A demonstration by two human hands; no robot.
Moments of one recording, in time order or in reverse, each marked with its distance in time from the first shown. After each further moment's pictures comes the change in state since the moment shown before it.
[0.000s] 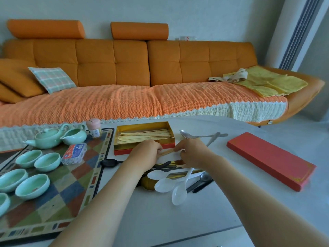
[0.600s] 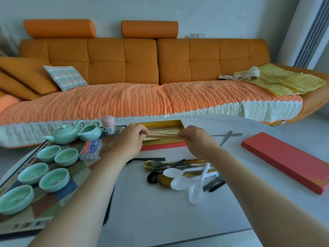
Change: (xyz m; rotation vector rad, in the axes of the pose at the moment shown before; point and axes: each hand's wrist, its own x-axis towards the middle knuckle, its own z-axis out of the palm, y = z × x) left_hand -0.022 -0.066 -0.049 -0.200 0.278 -0.154; right_hand 0.024 -0.022 0.002 0.102 0.236 -0.217
